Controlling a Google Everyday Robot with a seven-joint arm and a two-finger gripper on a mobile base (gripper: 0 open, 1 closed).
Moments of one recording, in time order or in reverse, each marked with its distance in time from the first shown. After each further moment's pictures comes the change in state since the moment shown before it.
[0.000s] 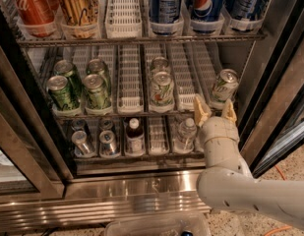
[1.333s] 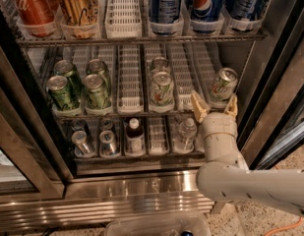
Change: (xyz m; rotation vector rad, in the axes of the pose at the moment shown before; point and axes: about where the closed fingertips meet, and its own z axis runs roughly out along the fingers) arm 0.004 -0.005 0.026 -0.003 -0.083 -0.122
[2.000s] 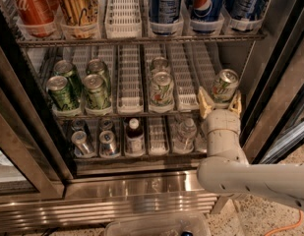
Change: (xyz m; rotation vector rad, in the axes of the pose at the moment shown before) arm -0.001 -0.019 0.013 0.058 -0.017 -0.026
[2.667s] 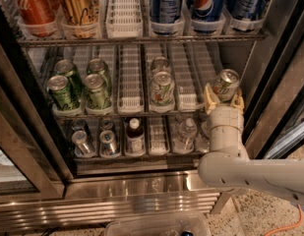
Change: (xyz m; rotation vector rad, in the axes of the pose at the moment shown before) arm -0.003 -0.017 0.012 0.054 -0.024 -0.016
